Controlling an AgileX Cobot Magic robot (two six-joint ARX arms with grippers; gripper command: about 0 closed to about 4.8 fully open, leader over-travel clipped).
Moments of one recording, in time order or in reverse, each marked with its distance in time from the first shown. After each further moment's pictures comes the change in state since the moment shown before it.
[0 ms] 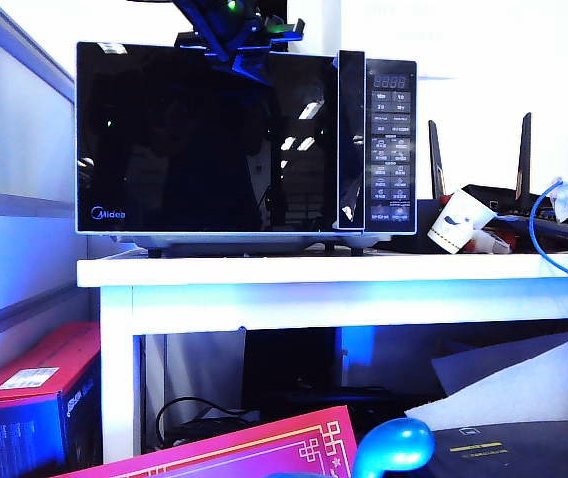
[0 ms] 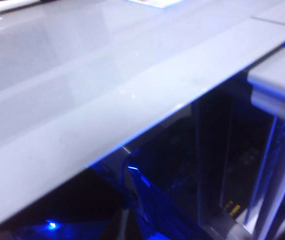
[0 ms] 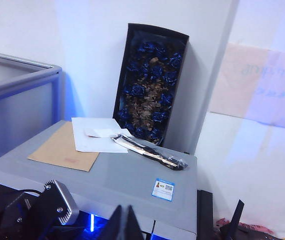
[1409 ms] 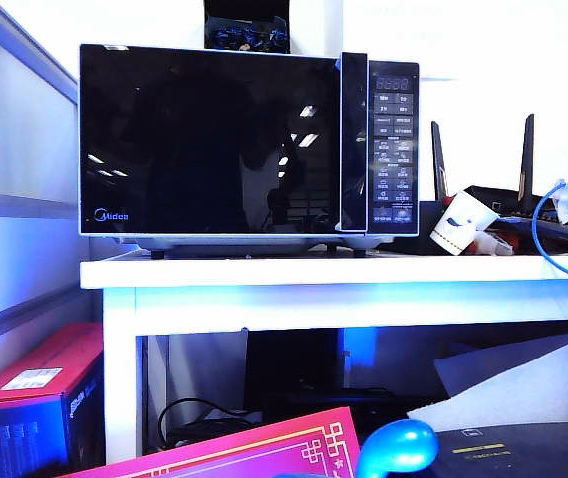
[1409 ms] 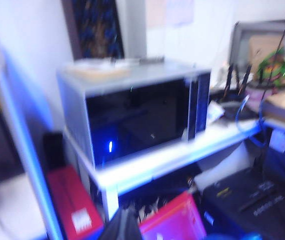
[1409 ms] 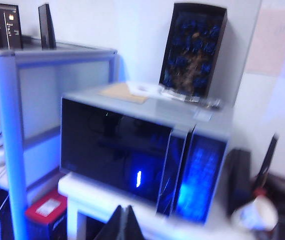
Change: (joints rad) left arm 0.000 -1.782 -0.451 -1.087 -0.004 -0.140; right arm 0.001 -1.077 -1.270 0.230 -0.177 0.058
